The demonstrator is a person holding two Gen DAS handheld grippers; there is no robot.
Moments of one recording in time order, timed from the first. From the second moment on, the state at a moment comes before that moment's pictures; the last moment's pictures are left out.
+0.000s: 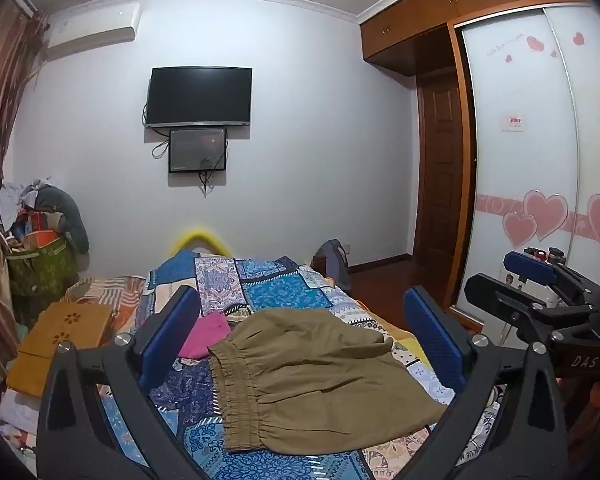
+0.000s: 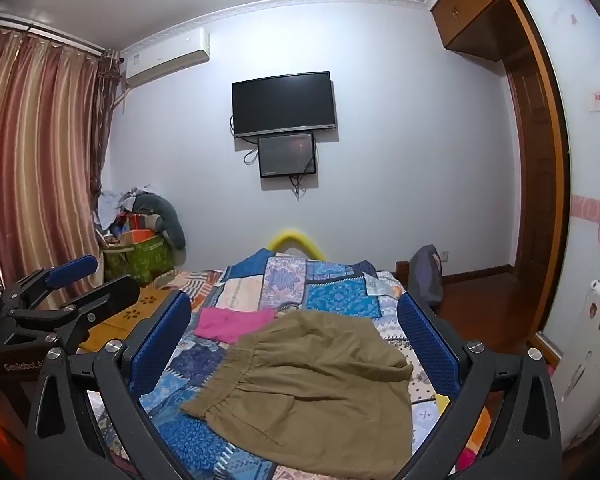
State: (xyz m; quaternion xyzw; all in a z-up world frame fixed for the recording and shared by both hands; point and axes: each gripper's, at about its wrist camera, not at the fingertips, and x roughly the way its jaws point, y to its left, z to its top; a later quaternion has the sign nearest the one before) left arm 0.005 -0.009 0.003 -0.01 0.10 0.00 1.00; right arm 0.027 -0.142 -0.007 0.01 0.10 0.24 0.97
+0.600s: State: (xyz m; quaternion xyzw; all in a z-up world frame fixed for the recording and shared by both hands) left arm 0.008 -0.010 -0.004 0.00 0.10 0.00 0.99; right arm 0.035 -0.140 -0.005 0.02 0.11 0.23 0.97
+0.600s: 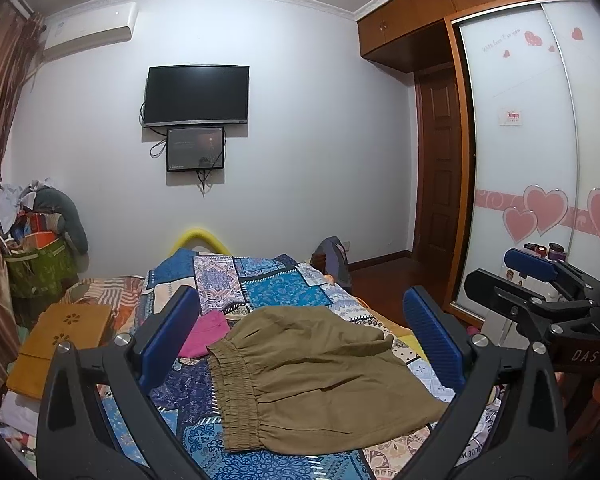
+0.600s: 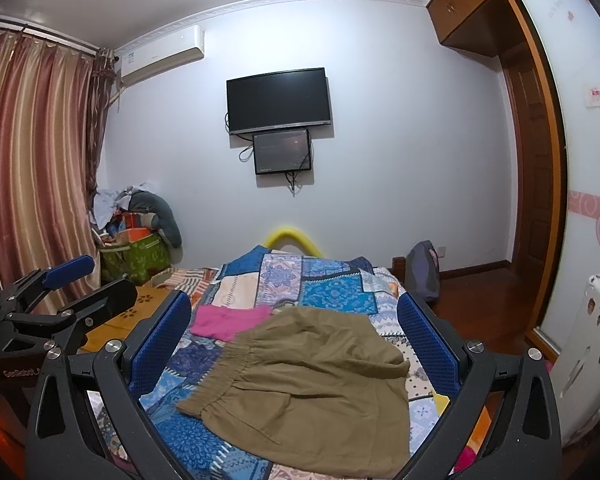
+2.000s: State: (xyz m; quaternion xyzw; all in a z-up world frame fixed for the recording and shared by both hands) left arm 0.019 -0.011 -0.012 -0.01 0.11 0.00 0.99; right arm 0.034 -0.146 -0.010 0.01 0.12 0.22 0.97
